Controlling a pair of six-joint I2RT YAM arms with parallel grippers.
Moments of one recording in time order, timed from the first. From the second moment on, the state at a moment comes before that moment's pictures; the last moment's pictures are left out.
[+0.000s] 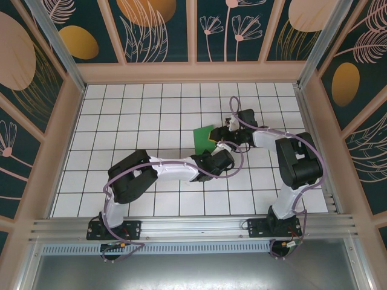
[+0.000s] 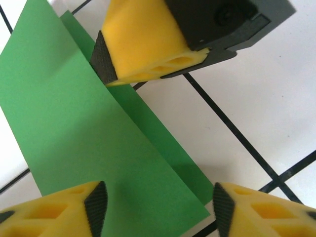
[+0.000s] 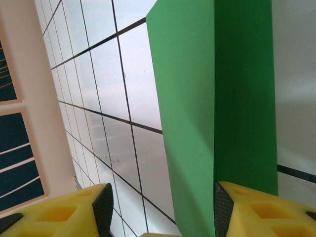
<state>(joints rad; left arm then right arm) -1.12 2.02 1.27 -0.24 -0.48 -0.32 0.31 1.78 0.96 -0.12 -0.77 0.71</state>
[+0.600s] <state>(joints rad) -1.12 2.01 1.27 -0.24 -0.46 -0.32 0.29 1.76 1.00 -0.16 -0.69 0.68</state>
